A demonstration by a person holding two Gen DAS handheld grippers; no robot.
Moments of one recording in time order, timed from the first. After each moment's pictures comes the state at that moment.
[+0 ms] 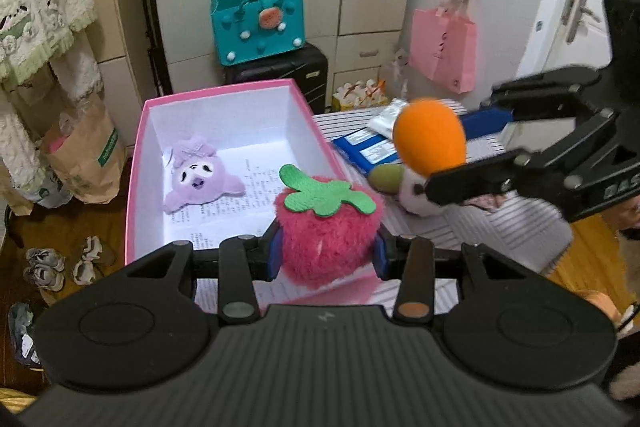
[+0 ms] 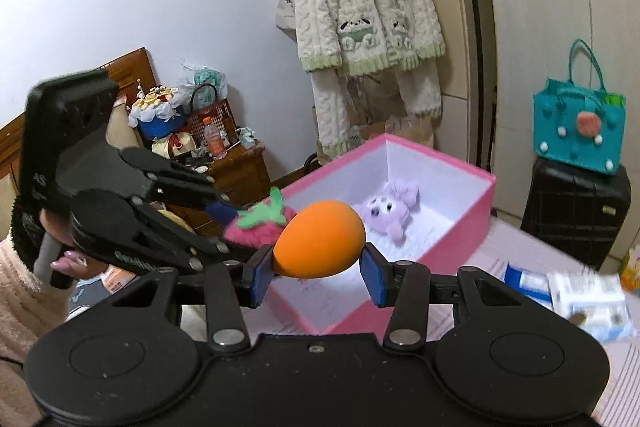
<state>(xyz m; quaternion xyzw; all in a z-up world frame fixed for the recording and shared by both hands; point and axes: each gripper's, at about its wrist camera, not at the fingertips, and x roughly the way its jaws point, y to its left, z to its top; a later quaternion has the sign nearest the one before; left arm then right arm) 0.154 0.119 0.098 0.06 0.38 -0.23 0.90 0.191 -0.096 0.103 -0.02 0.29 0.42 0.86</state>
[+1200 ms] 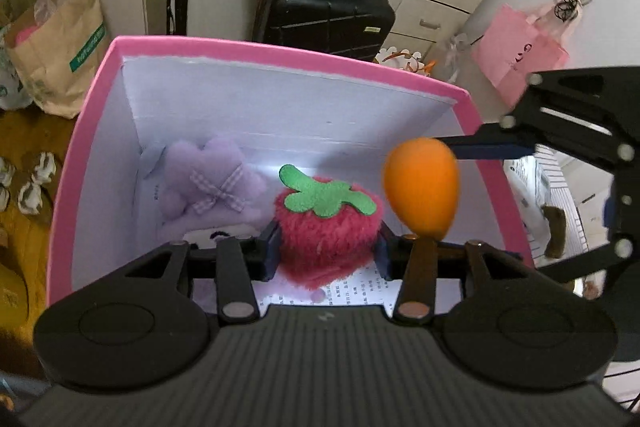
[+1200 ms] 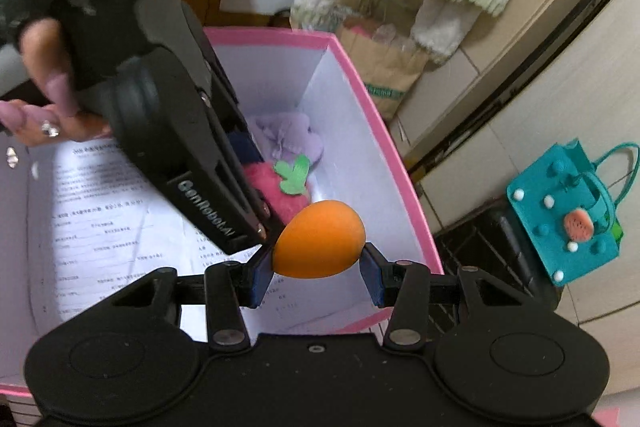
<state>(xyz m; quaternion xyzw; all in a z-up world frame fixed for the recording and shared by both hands) 0.392 0.138 -0.017 -0.07 0.49 -0.20 0.85 0.367 0.027 0.035 -0.39 0.36 0.37 0.76</state>
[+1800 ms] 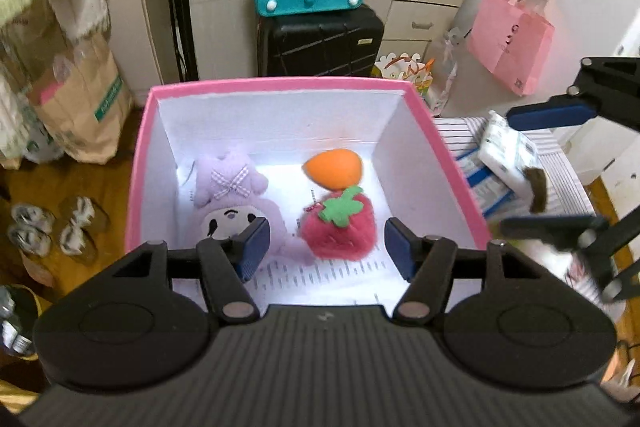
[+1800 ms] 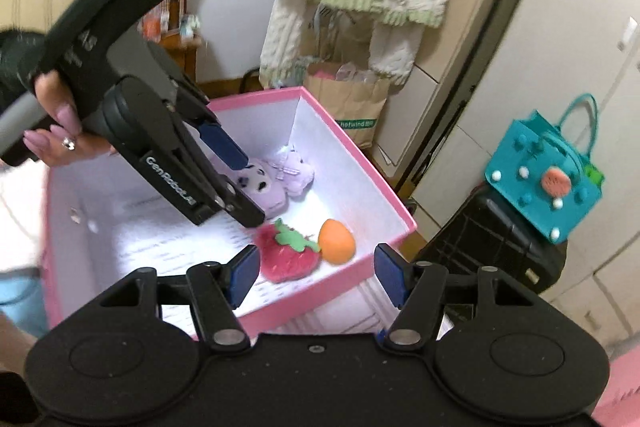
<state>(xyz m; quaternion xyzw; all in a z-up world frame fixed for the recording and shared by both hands) 0.330 0.132 0.042 0.01 0.45 -0.20 0.87 0.290 -0.056 0.100 -0.23 0.33 0.36 0.84</state>
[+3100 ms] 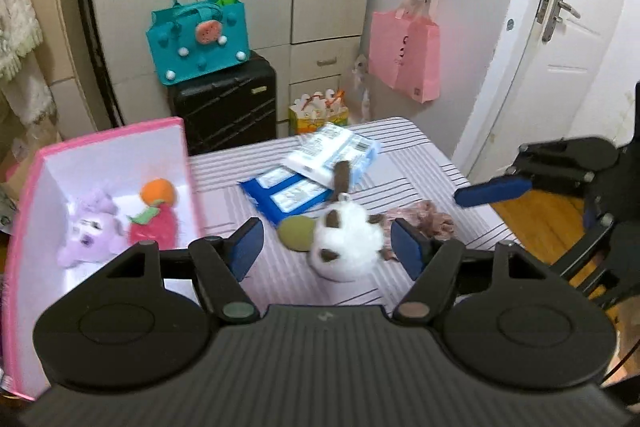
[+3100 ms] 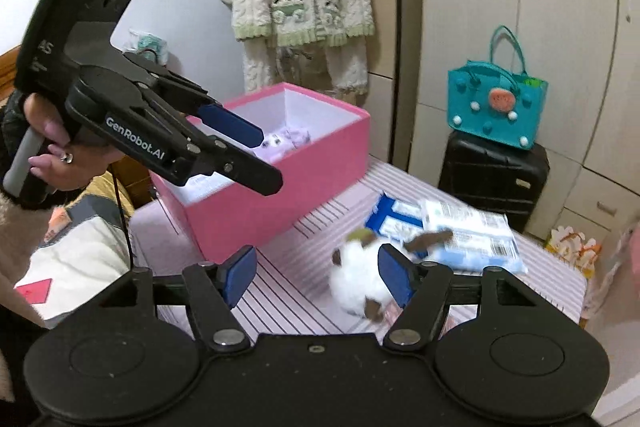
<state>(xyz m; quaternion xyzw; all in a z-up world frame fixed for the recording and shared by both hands) 0.176 -0.017 0.089 0.05 0.36 -0.28 0.89 0.153 -0.208 0.055 -0.07 0.30 0.33 0.89</state>
